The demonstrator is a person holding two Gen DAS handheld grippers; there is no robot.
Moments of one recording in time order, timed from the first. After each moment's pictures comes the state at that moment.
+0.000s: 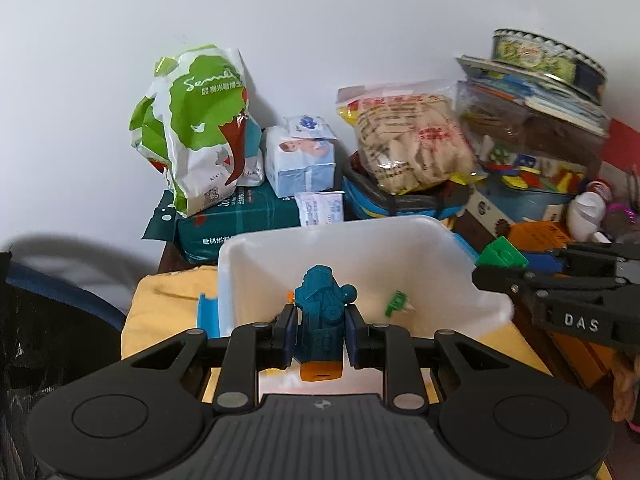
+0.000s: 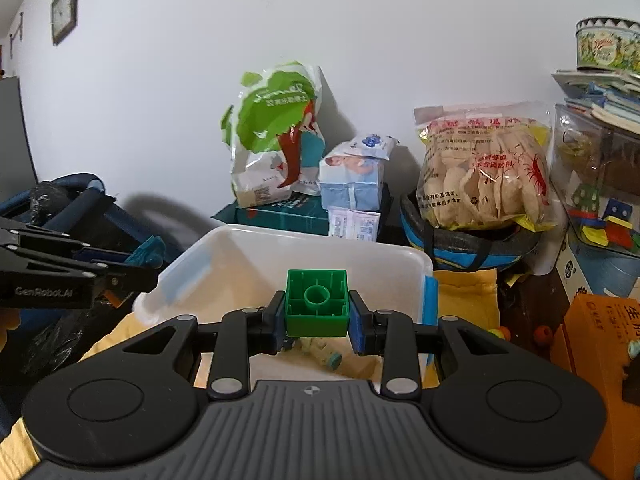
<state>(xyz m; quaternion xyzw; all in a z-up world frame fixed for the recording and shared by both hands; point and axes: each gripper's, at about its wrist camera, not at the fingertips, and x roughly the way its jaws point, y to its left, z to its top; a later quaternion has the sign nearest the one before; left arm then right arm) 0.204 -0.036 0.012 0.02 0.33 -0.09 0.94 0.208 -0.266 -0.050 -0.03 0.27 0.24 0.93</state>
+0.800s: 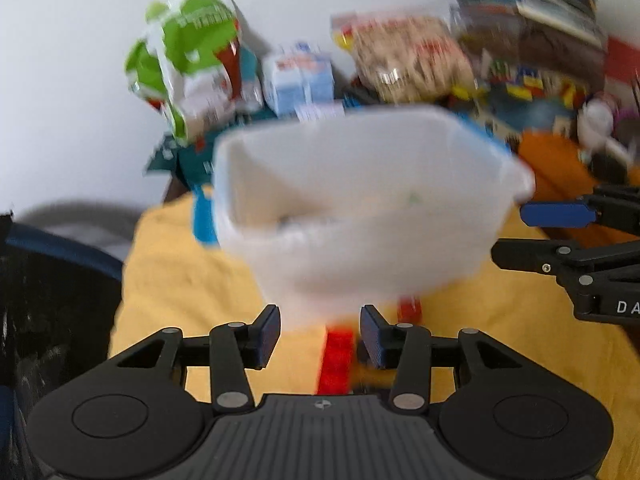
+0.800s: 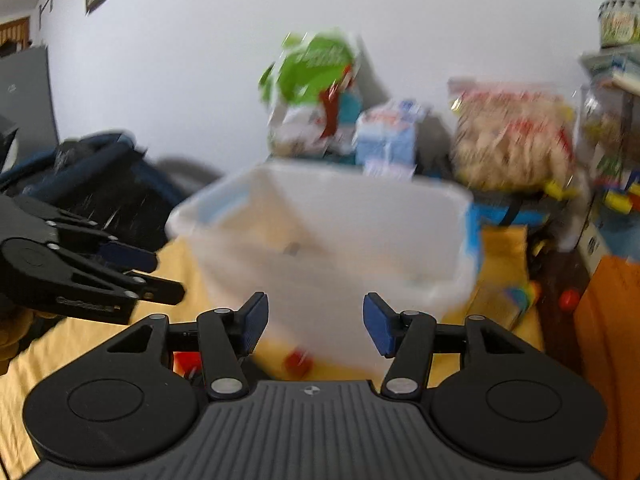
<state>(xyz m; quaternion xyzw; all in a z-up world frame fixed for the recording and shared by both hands) 0.145 -0.035 -0.076 0.08 0.38 -0.09 0.92 0.143 -0.254 -0.109 -0.06 0.28 0.28 0.92</state>
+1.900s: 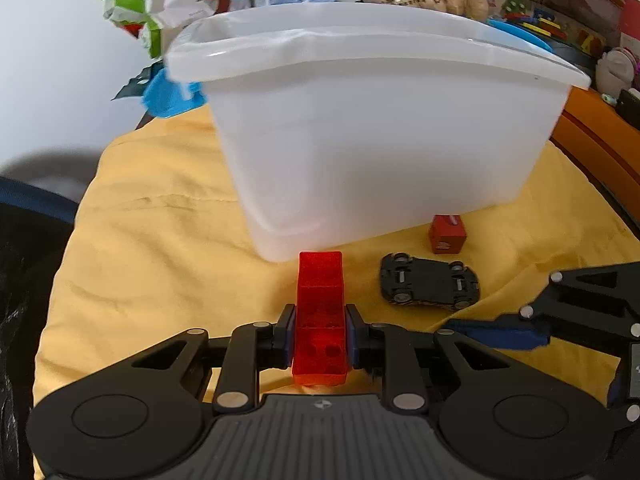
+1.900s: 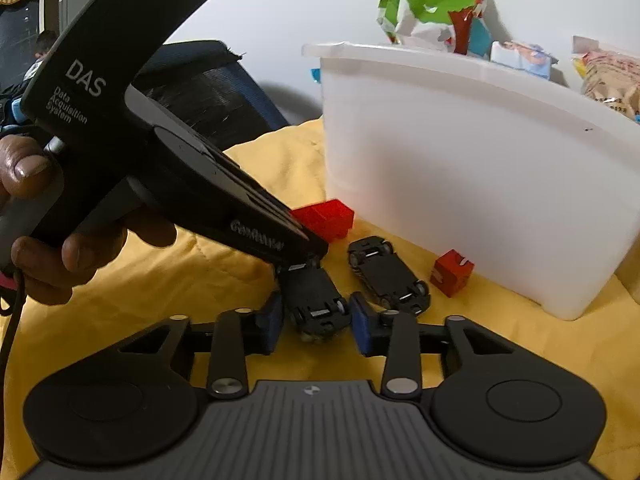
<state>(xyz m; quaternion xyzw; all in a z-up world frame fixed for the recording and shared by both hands) 0.173 -0.020 -0.153 0.06 0.42 -0.09 0.90 0.121 -0.193 -0.215 -0.13 0.29 0.39 0.86</state>
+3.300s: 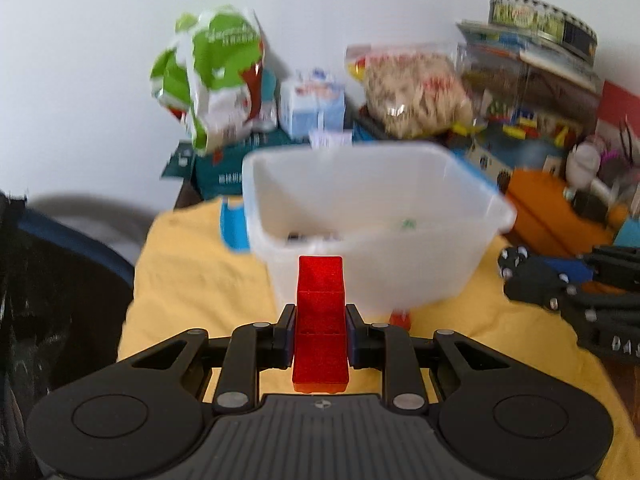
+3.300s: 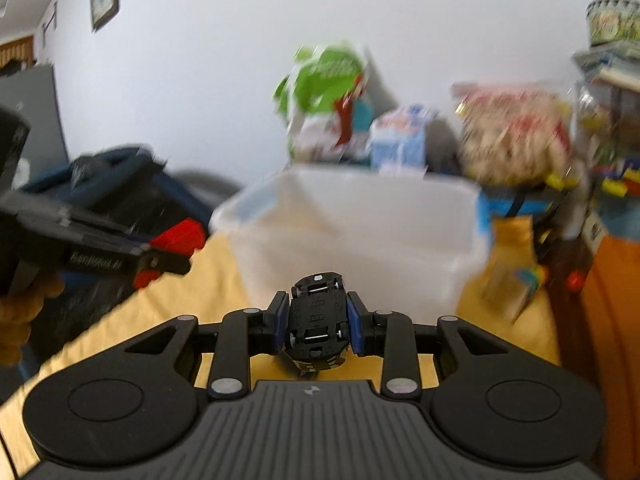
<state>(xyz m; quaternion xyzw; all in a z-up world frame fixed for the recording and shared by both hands) 0.131 -0.010 -0.017 0.02 0.34 -0.09 0.94 0.121 -0.259 -0.075 -0.03 0.25 0.28 0.93</state>
